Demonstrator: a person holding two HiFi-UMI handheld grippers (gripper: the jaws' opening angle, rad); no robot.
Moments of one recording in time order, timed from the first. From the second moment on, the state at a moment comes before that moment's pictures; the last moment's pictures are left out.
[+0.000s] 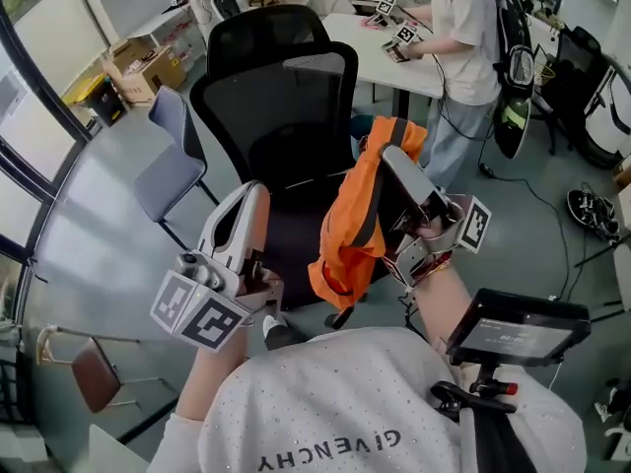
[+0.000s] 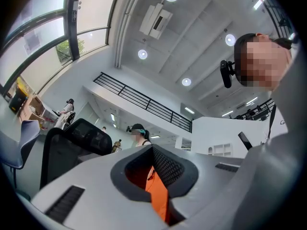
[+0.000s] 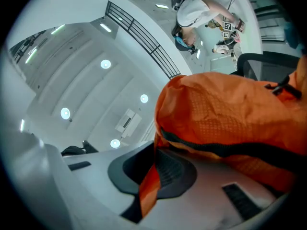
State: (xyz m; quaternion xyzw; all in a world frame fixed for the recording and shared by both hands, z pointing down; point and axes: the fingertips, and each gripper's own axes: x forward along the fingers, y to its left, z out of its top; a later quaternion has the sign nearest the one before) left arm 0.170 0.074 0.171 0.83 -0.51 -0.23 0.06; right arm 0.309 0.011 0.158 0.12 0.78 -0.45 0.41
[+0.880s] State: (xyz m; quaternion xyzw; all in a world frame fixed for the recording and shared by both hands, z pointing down) left arm 0.166 0.057 0.219 0.81 -0.54 -0.18 0.15; right arm 0.323 0.001 0.233 0.07 0.79 -0.48 0.37
